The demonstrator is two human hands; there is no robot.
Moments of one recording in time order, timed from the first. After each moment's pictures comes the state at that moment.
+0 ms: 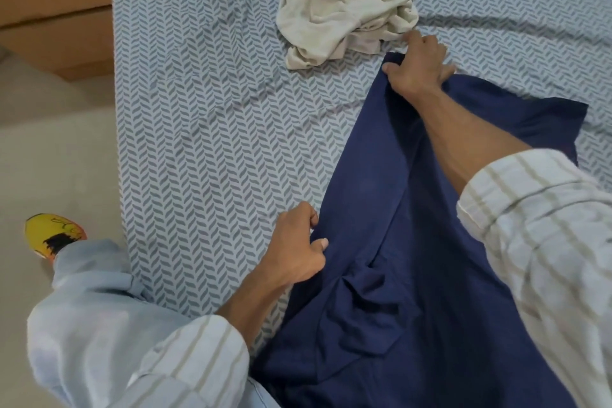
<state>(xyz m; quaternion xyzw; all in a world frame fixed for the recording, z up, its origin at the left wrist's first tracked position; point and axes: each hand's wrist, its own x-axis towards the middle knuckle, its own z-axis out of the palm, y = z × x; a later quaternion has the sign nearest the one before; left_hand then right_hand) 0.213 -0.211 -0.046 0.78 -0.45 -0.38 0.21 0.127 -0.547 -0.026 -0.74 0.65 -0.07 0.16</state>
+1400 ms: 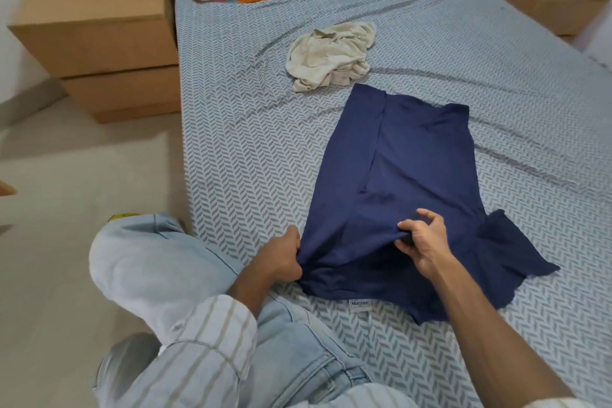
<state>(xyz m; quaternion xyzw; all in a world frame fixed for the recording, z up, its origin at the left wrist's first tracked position) 0.201 -0.010 0.000 0.75 -0.52 -0.40 0.07 -0.047 -0.132 0.006 -0.28 0.66 -0.37 0.59</state>
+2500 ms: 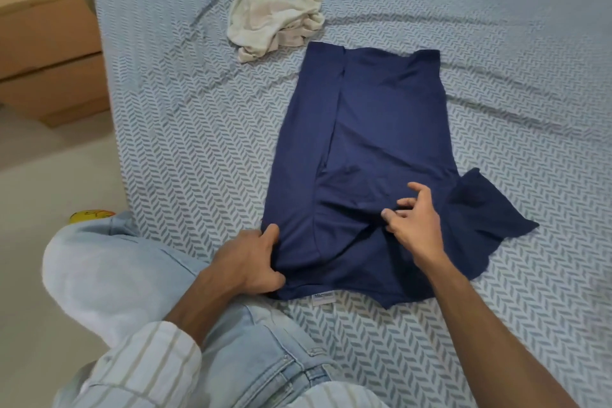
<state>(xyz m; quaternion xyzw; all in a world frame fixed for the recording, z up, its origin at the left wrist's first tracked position) 0.175 -0.033 0.004 0.69 -0.65 -0.29 -0.13 -0.112 -0.141 -0.023 -0.51 0.71 -0.26 0.41</state>
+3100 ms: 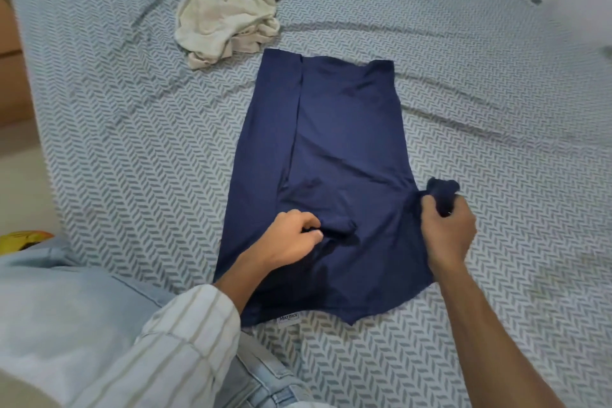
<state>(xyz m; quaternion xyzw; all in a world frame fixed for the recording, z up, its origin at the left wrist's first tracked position) 0.081 -0.124 0.008 0.64 -0.60 -0.48 0.11 -0.178 -0.163 0.018 -0.38 0.82 -0.37 0.21</state>
